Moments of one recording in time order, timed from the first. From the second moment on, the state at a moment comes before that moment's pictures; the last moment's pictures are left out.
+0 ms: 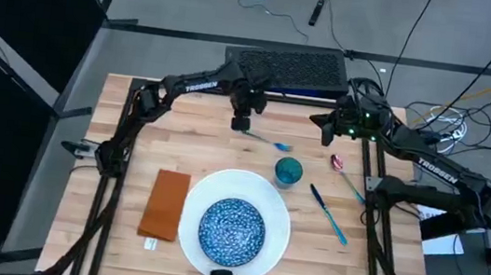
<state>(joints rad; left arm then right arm) 0.54 2.29 2.06 -1.22 0.10 0.50 -0.63 0.90 0.74 -0.25 -0.23 0.31</state>
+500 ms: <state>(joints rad) 0.52 2.29 2.02 -1.15 0.26 0.46 -0.60 0.90 0.74 -0.25 -0.21 0.30</state>
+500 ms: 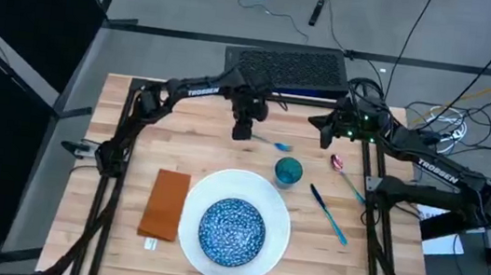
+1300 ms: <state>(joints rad) 0.51 2.31 2.00 -1.06 0.21 0.31 -0.53 0.90 0.74 -0.22 -0.18 0.30</state>
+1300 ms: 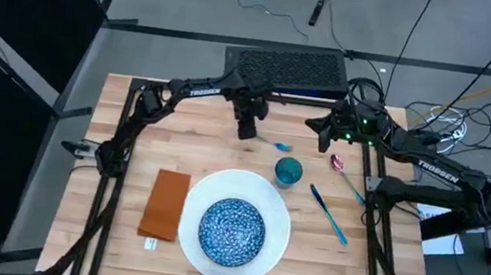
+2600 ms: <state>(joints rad) 0.59 2.36 2.02 -1.03 0.05 0.59 -0.55 0.90 0.74 -0.38 0.05 0.14</state>
